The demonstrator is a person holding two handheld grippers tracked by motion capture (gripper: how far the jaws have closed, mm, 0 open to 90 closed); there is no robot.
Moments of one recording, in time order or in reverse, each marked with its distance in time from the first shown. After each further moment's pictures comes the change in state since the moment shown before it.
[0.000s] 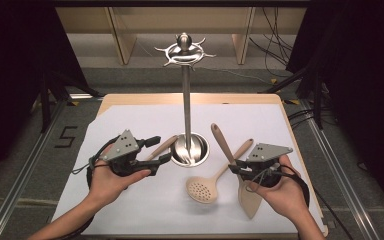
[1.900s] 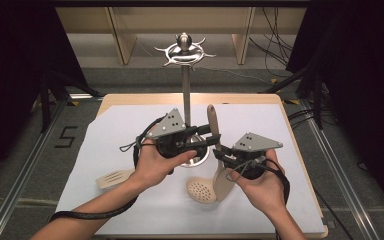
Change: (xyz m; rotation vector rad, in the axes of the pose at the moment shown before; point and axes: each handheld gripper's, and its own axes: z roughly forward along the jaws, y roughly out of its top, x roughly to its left) left arm -0.041 0.067 0.074 -0.116 -0.209 -0.024; right arm 0.025 0.041 0.011 -0.162 -0.076 0.111
